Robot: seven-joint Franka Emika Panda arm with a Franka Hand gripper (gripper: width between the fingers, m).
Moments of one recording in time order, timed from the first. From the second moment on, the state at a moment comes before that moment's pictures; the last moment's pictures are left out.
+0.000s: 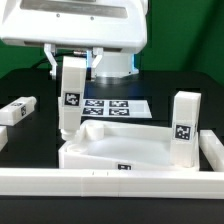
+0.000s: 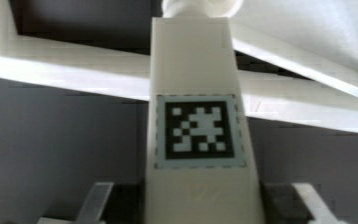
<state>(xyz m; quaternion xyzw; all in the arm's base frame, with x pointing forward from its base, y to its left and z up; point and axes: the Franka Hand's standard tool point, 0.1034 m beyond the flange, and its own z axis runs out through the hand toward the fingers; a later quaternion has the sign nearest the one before) 0.601 -0.085 0.141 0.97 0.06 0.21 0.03</state>
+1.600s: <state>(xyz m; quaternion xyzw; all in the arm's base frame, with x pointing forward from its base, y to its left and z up) 0.606 -0.068 0.130 0.98 0.05 0.20 0.00</state>
